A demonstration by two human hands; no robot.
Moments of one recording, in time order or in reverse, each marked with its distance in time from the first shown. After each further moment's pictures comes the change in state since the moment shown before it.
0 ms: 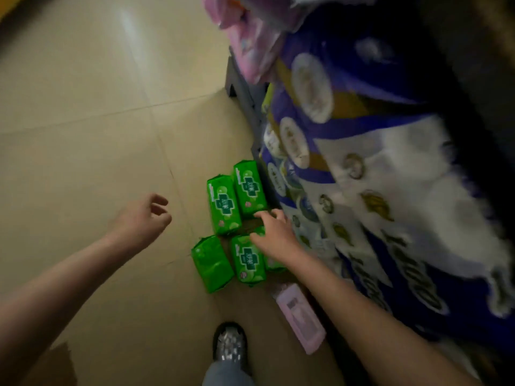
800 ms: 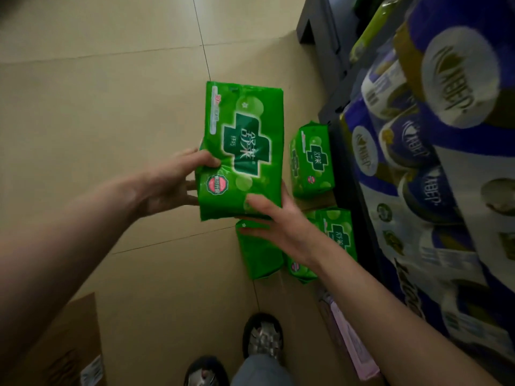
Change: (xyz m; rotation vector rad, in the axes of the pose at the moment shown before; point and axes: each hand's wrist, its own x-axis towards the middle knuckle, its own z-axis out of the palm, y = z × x) left_hand 0.098 -0.108 0.029 -0.850 -0.365 -0.234; right_hand 0.080 -0.027 0.128 1.109 -0.526 -0.095
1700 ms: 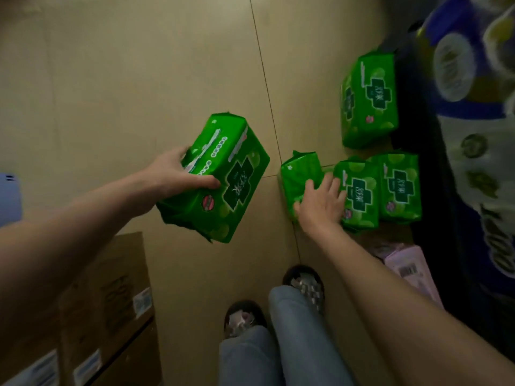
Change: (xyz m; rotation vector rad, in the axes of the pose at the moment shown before) left_hand -0.055 -0.105 -0.052 0.533 0.351 -0.100; right_hand 0.040 0.148 -0.012 -1.712 0.577 0.074
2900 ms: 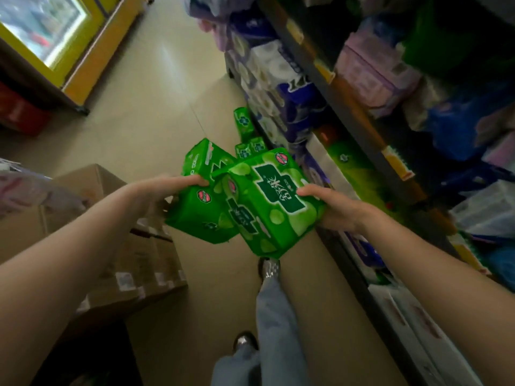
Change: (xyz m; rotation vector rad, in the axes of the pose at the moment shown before) left_hand -0.647 -0.011 0.083 0.139 -0.185 0.006; right_hand -0.663 0.273 -0.264 1.658 -0.688 -0.202
